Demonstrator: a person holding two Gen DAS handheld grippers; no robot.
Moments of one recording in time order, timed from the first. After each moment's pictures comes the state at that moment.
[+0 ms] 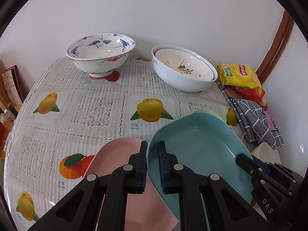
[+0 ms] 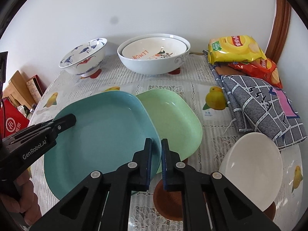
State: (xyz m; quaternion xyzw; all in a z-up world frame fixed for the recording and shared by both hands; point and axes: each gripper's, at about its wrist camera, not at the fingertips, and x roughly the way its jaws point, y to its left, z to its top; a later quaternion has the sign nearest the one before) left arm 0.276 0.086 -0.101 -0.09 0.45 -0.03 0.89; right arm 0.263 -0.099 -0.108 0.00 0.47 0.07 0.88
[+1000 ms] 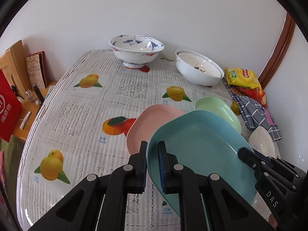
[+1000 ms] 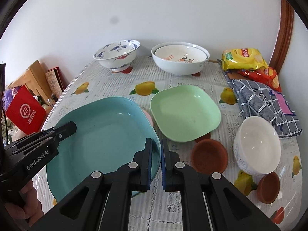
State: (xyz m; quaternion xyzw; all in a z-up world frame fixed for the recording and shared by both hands) left arm 0.177 0.133 -0.095 -0.11 0.44 0.02 0.89; right arm 0.184 -0.053 -0.084 -0.02 0.45 0.12 0.89
